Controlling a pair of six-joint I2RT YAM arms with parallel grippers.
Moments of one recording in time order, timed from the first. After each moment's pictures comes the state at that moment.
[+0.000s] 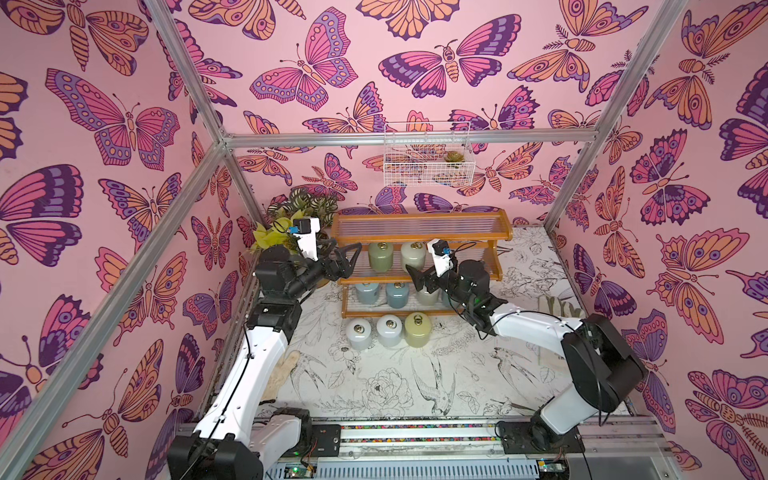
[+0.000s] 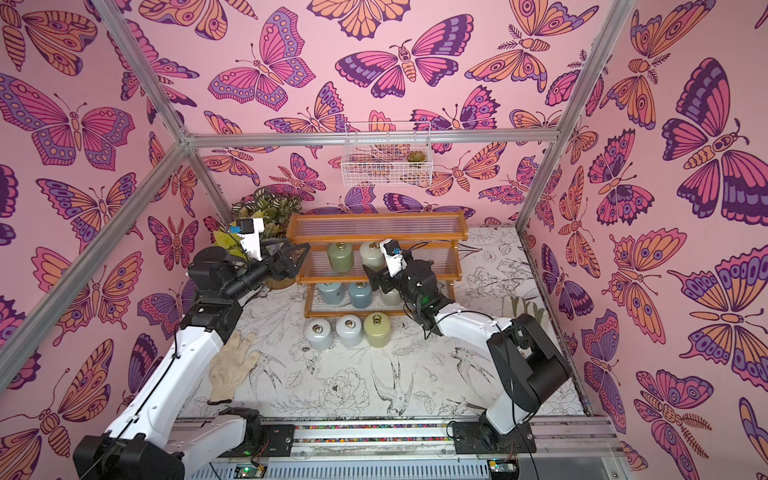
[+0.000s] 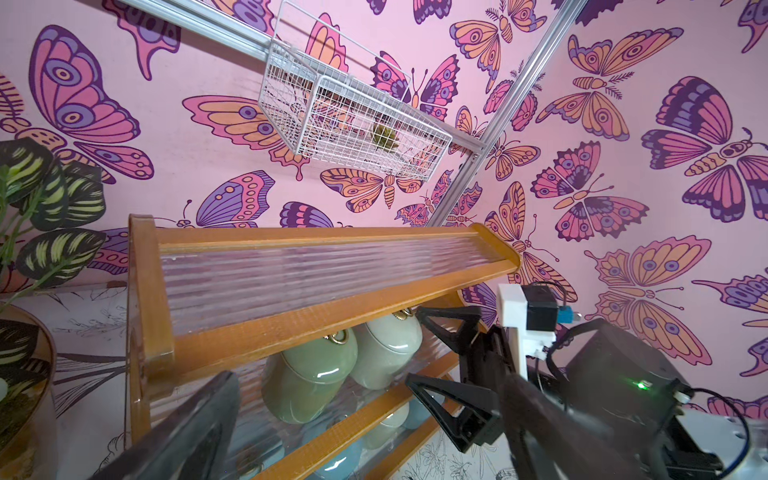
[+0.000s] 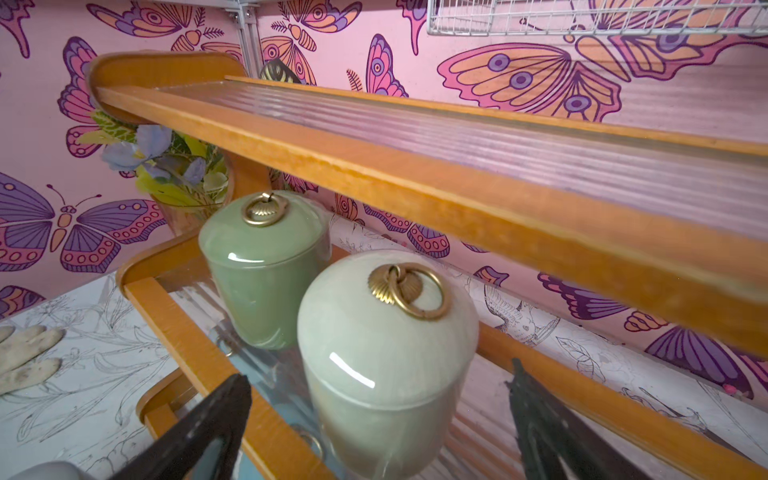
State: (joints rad) left arm -0.09 1.08 0.94 0.09 0.61 -0.39; right arm 0.60 1.64 0.91 0.63 -0.06 0.00
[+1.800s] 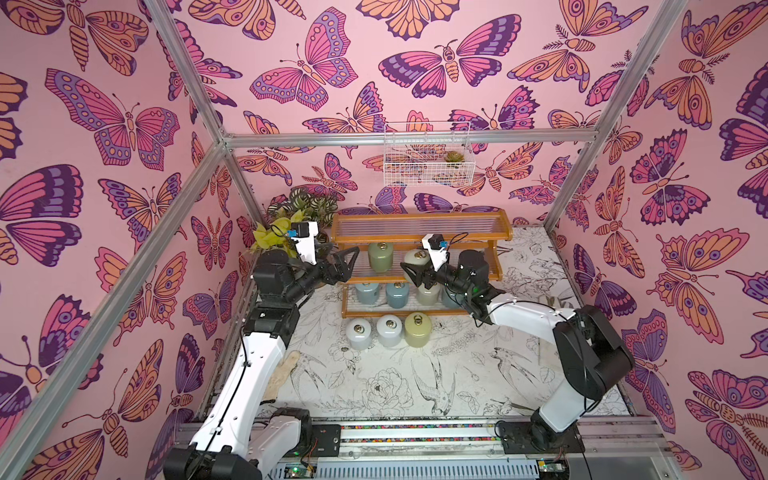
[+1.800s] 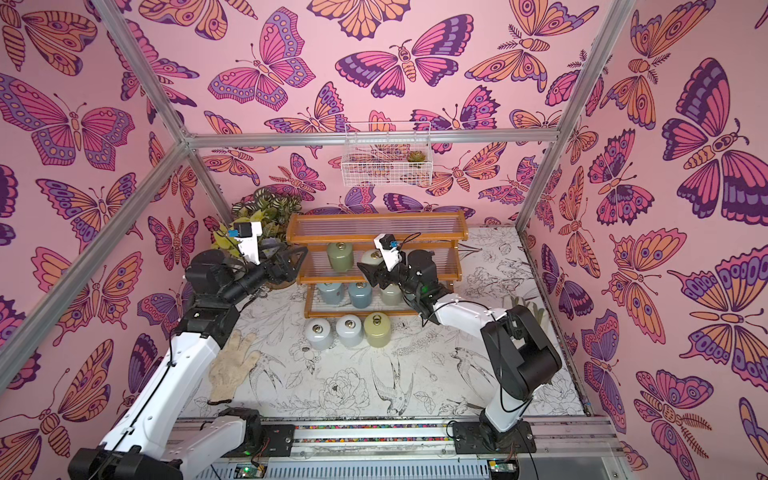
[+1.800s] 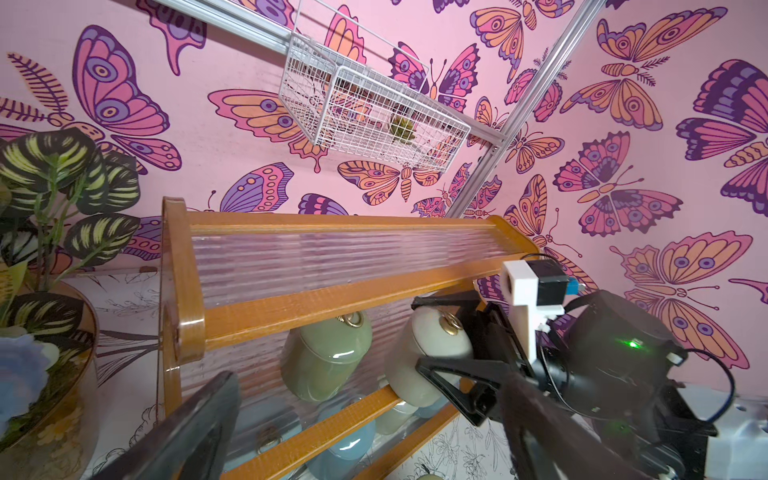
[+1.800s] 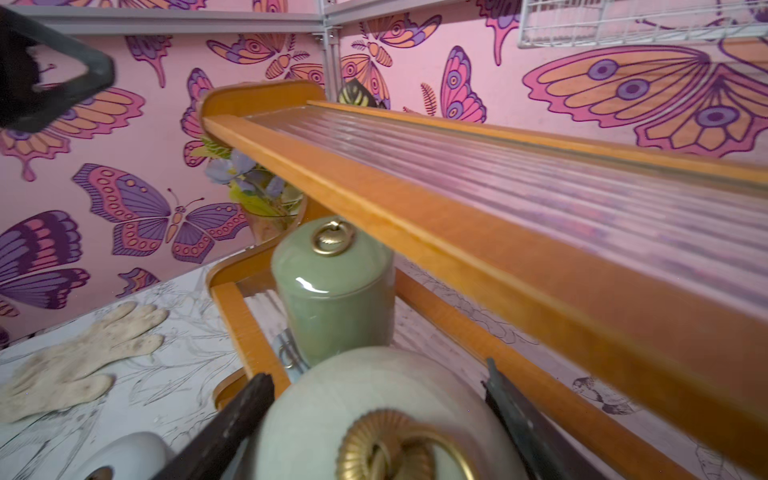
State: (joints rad) left arm -0.09 1.05 0.94 0.01 0.55 -0.35; right arm 0.57 1.67 0.97 0.62 -0.37 0.01
